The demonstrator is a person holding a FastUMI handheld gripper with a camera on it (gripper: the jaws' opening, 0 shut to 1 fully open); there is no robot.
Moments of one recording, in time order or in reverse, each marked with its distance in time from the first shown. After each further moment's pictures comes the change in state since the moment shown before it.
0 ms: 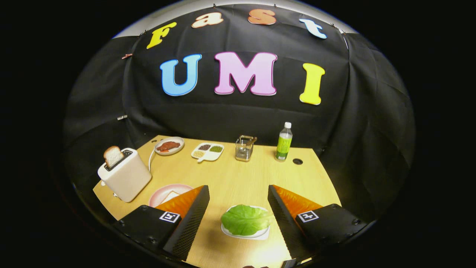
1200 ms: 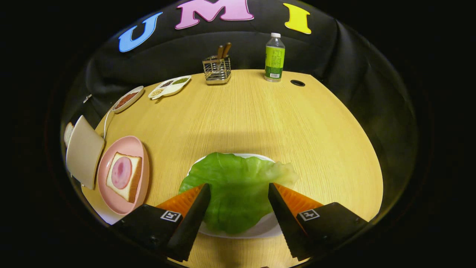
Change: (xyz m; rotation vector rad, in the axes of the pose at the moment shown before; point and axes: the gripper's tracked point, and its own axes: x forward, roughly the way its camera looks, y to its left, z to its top) arm 0.121 -0.038 -0.187 0.145 0.410 -0.122
